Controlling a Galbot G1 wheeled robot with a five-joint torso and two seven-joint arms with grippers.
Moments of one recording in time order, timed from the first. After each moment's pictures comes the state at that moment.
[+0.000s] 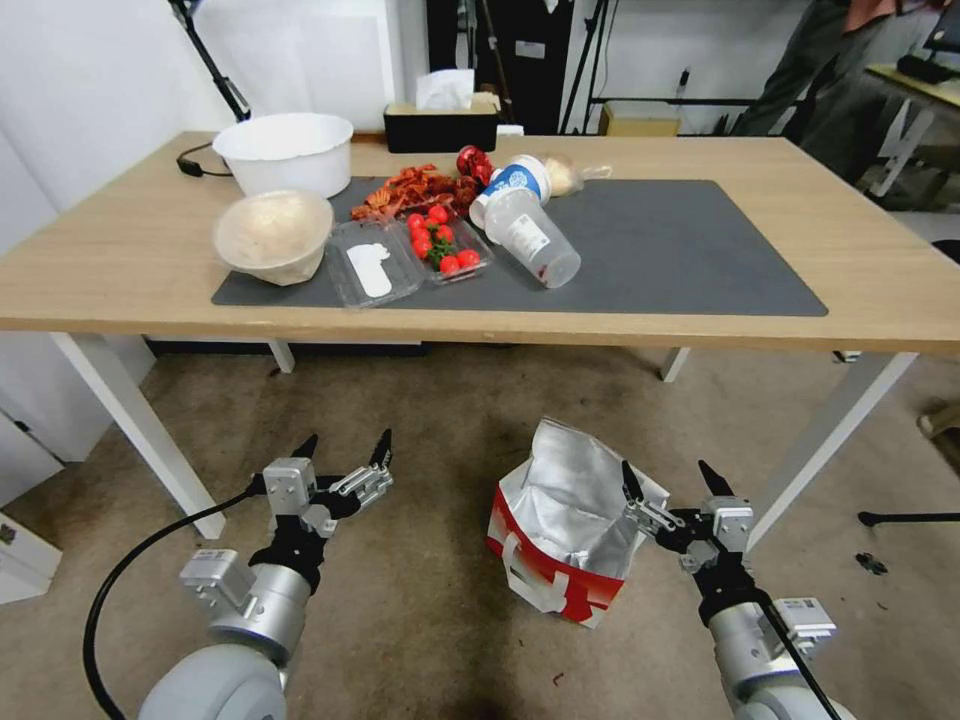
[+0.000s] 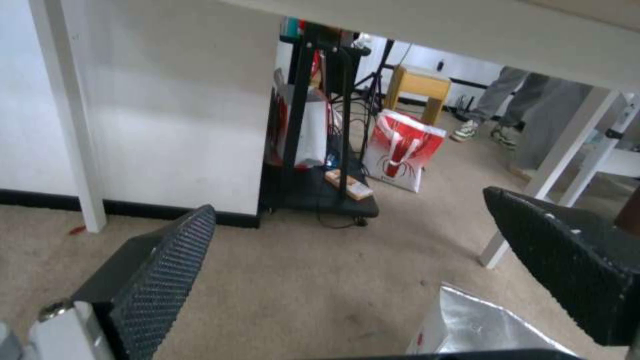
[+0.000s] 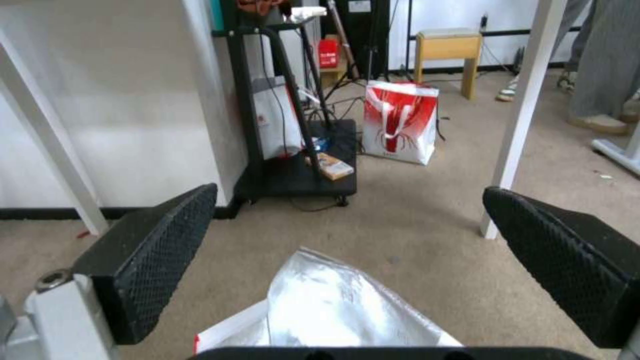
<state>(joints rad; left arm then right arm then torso) 1.72 -1.32 -0.49 -2.36 -0.46 0.20 -0.10 -1.78 1.57 0.64 2.24 0.12 -0.06 -0.17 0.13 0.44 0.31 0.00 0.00</state>
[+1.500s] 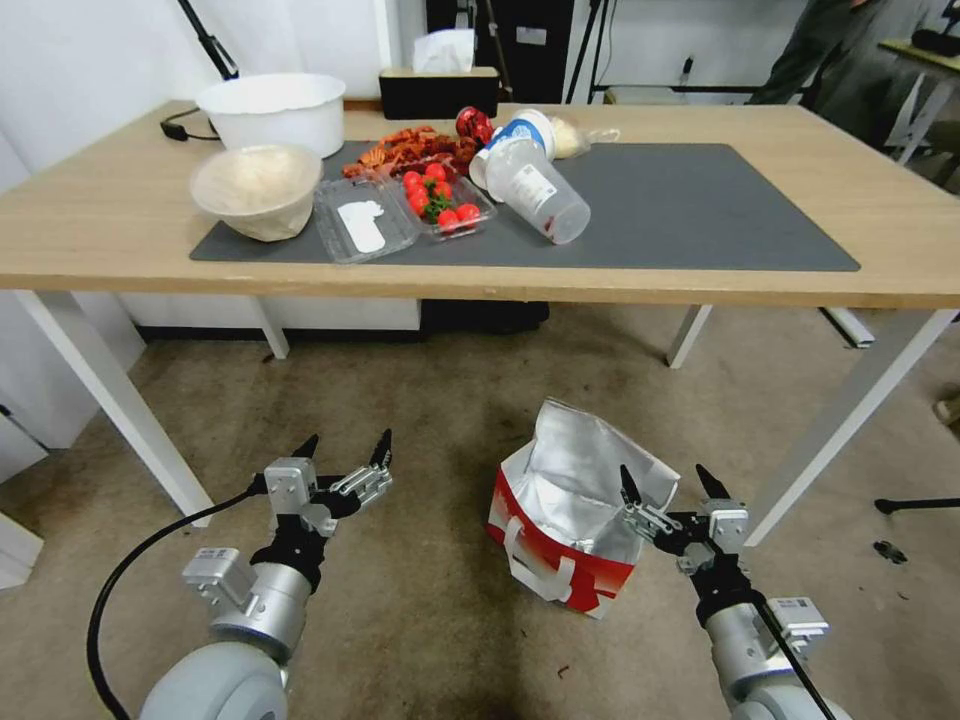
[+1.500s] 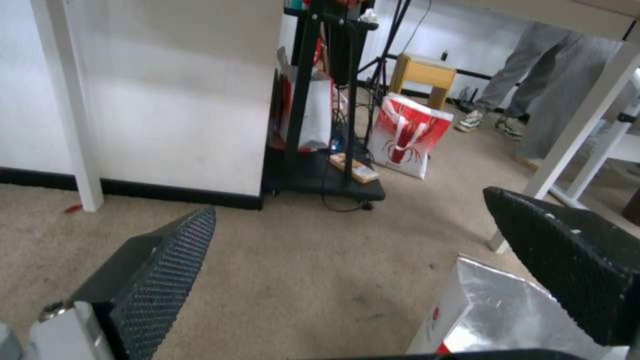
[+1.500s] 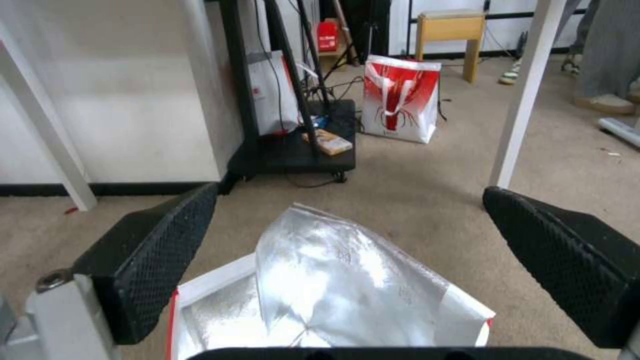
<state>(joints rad) 1.71 -1.32 -0.49 -2.34 -0.46 0.20 -0.10 -1.77 1.57 0.65 2.21 0.12 -0.06 -0.17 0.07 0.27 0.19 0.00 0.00</state>
